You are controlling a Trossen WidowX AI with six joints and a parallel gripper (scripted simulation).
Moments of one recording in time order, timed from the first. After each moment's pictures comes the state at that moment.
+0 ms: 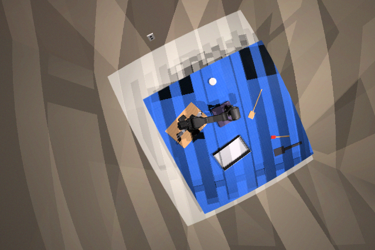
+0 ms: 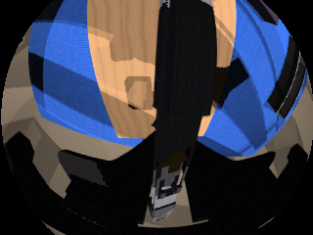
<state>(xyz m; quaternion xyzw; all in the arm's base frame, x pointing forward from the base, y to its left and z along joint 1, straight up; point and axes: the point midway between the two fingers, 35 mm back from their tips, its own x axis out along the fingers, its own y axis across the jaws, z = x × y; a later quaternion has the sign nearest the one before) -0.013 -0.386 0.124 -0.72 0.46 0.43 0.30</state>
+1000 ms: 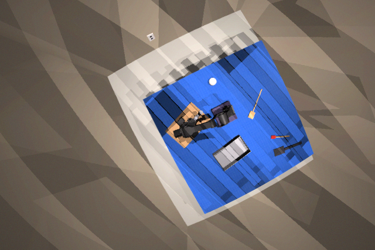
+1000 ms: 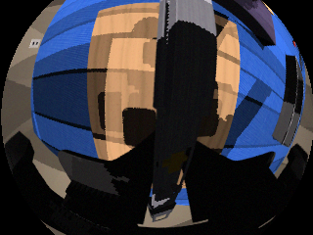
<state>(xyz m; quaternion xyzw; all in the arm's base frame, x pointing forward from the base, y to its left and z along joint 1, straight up) -0.006 -0.387 0.077 -0.61 0.38 0.60 0.36</state>
